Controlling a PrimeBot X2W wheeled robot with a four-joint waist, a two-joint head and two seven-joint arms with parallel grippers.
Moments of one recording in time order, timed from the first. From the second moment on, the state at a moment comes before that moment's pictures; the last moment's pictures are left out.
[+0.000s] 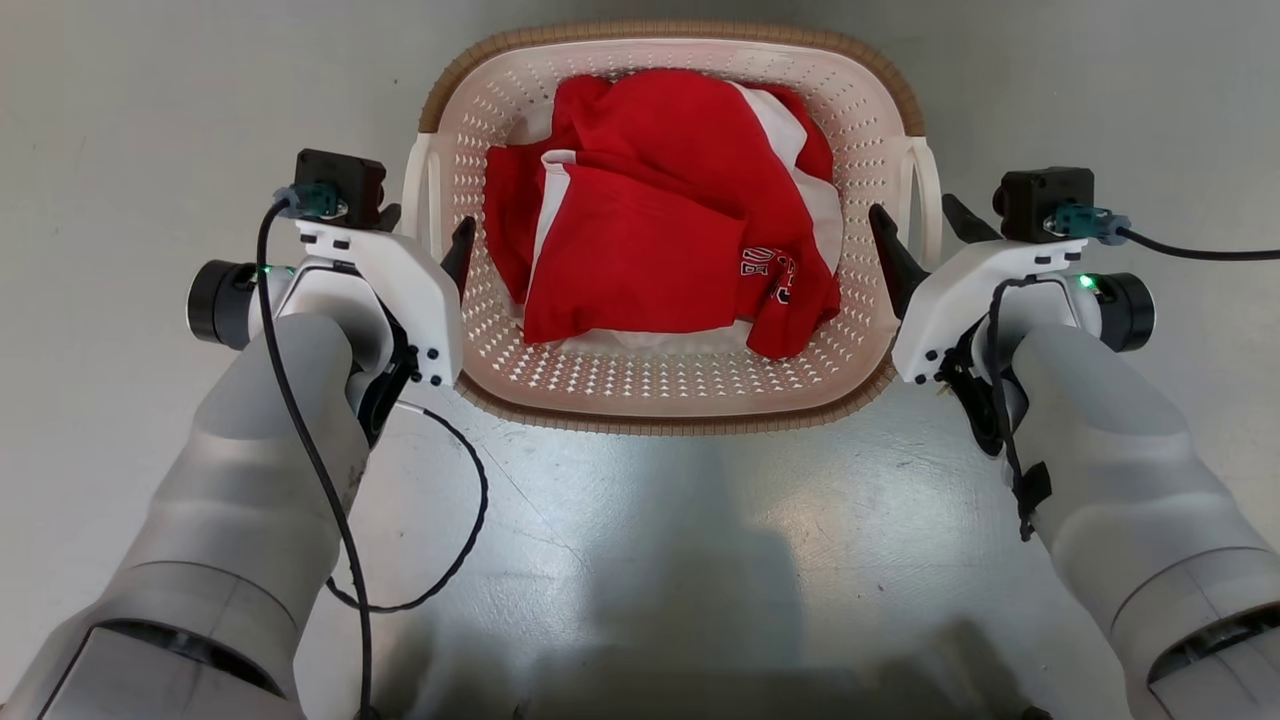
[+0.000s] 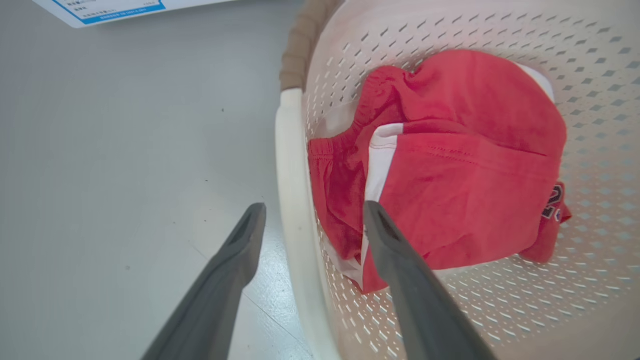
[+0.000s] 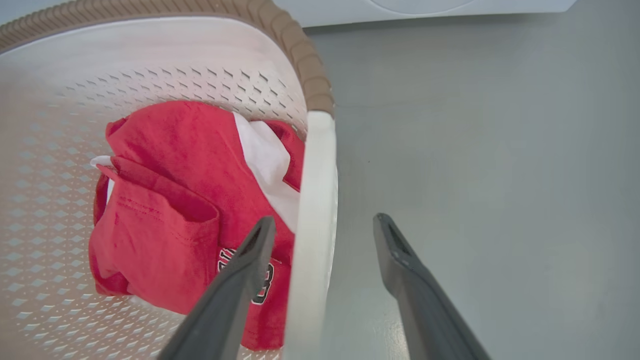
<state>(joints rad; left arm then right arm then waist) -1.05 0.10 -0.57 1.25 -0.56 -0.12 -0.11 -1.01 -0.07 0.39 1.26 0.47 0.12 -0.16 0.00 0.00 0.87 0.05</state>
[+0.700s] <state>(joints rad) -1.07 0.10 -0.62 1.27 -0.60 -0.12 -0.11 -1.03 -0.07 0.47 1.28 0.55 0.12 -0.16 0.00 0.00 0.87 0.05</state>
